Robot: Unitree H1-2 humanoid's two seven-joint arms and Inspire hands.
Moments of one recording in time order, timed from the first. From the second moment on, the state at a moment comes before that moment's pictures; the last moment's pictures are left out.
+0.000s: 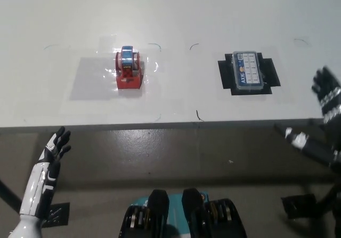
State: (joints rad) left_arm 0.05 0.22 0.07 -0.12 0.08 -0.28 -0.03; right_arm -0.20 -0.12 -0.10 -0.23 0.09 -0.08 0.05
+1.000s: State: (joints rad) left_arm 0.08 0.20 0.05 -0.24 0.05 -0.28 -0.05; right_arm -0.92 -0.19 -0.16 0.81 0.13 -0.15 0.05
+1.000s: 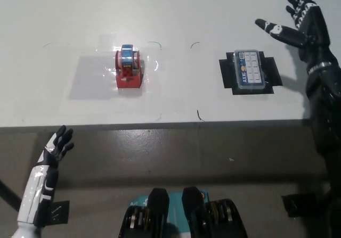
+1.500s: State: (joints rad) left_arm 0.09 0.20 0.05 -0.24 0.05 -0.28 -0.07; right_arm -1.10 -0.20 -0.27 1.36 0.18 -0.22 0.02
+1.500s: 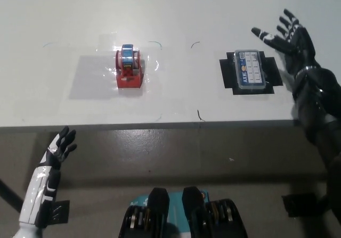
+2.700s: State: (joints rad) left_arm 0.08 0.20 0.05 -0.28 0.05 -0.28 -0.07; right_arm -1.06 -0.14 -0.26 1.41 0.19 -0.25 -0.02
